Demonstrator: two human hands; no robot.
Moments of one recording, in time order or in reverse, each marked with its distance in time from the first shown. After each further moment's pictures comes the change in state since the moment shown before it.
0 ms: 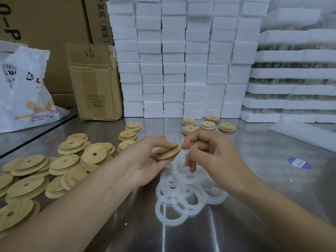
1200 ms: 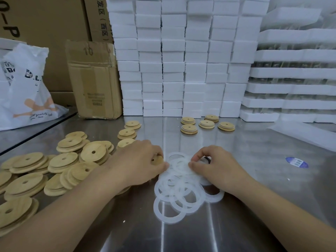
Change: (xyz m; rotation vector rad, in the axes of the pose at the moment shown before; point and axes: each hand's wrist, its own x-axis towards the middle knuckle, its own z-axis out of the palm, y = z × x) left_hand 0.015 0.008 -0.038 2.009 0.080 0.542; right_hand 0.008 0.041 -0.014 -0.608 0.071 0.327
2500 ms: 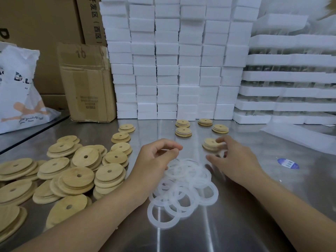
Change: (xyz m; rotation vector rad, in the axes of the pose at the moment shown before) left_hand -0.002 0.051 0.028 -1.269 0.239 -0.044; right_hand 0.024 0.048 -0.033 -0.267 0.216 0.122
